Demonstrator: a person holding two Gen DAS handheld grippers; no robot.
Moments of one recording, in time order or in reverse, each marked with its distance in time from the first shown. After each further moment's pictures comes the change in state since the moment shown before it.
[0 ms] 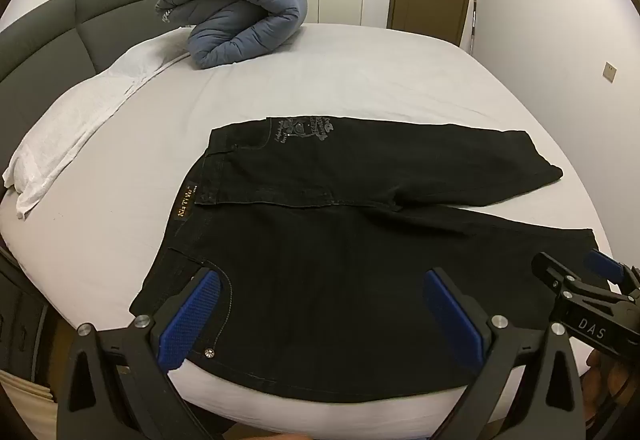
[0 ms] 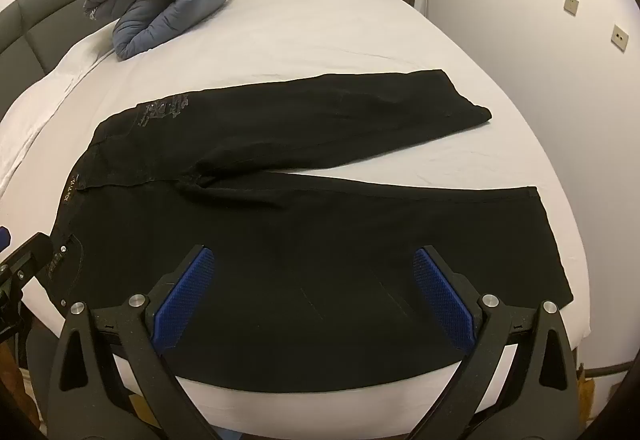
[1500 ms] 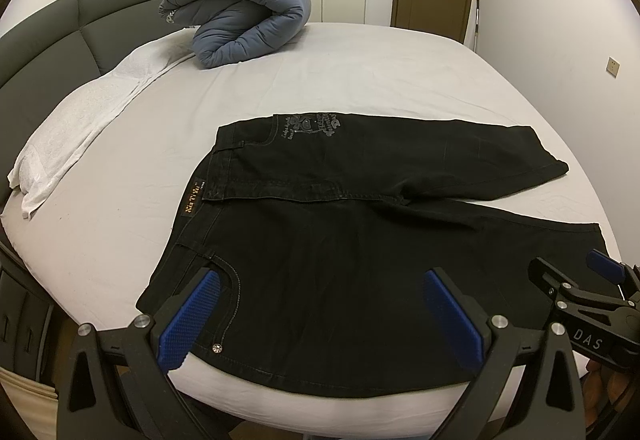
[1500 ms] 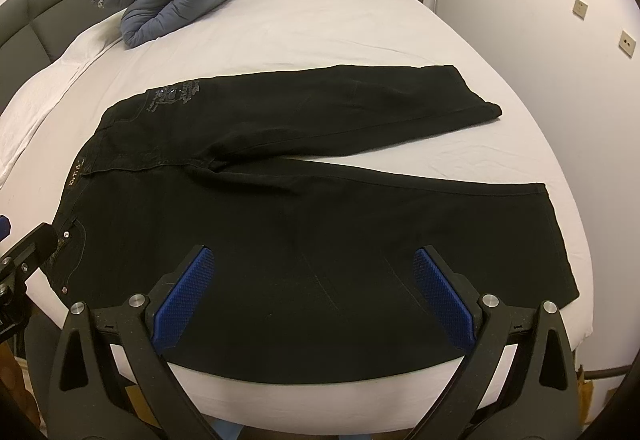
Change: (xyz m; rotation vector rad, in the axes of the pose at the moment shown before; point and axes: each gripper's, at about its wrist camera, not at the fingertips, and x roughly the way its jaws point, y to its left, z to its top) left arm -0.006 0.004 -0.008 0.018 -0.006 0.030; right arm 0.003 0.011 -0.009 -0.019 0.020 0.015
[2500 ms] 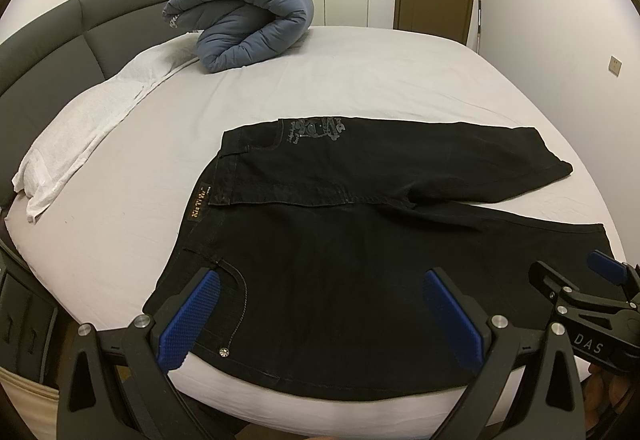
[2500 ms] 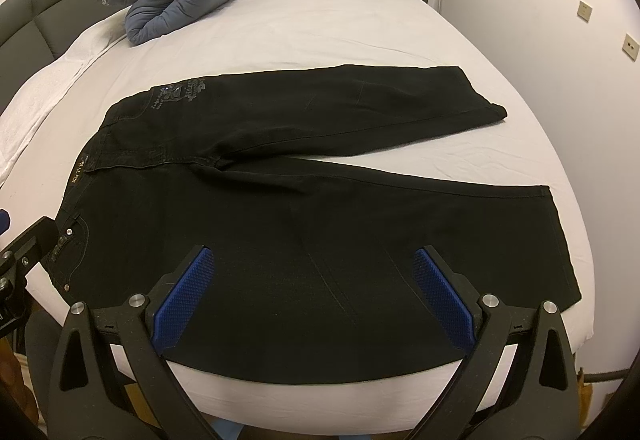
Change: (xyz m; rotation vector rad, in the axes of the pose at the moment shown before) left arm -0.008 0.009 0.001 0.009 -0.011 0.017; right arm 0.000 0.011 -0.001 -0.009 0.002 0.002
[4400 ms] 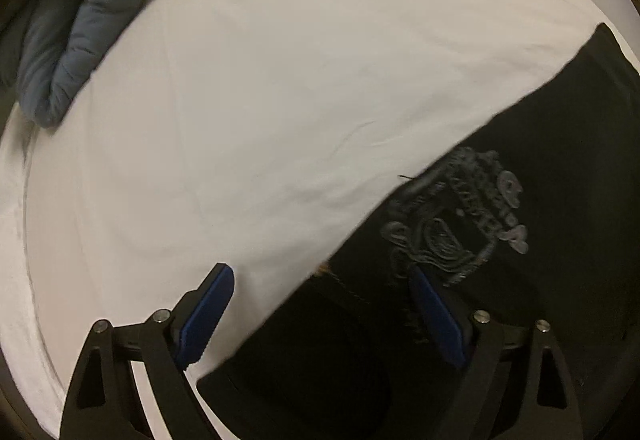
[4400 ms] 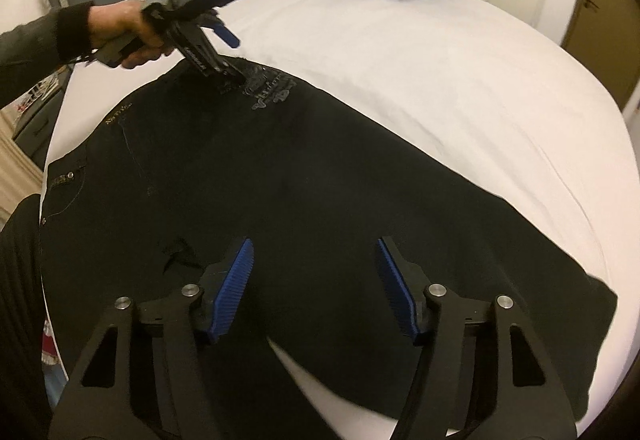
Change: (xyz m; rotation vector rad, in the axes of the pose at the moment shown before) left arm 0.387 0.062 0.228 0.542 0.459 -0.156; right arm 0.196 -0.007 0.201 -0.647 0.061 0.518
